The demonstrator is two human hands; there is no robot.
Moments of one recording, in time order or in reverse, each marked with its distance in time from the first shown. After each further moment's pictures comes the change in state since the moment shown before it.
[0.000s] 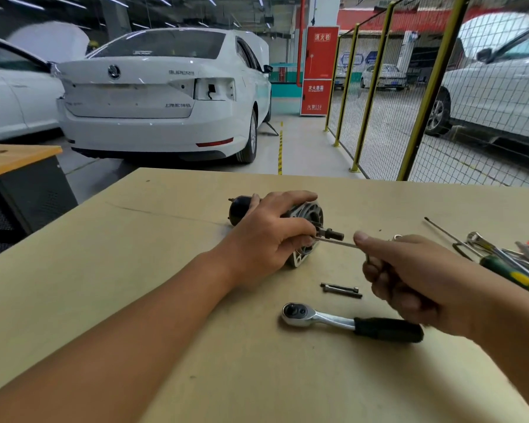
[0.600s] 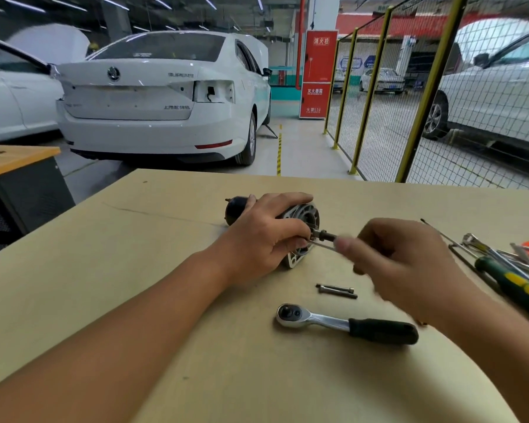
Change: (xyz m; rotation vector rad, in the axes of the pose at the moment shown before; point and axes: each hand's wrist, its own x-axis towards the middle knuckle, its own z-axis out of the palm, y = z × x) left_hand 0.000 -0.003 -0.001 0.025 -0.026 0.022; right_hand -0.004 0.003 0.013 -0.536 0.359 -0.822
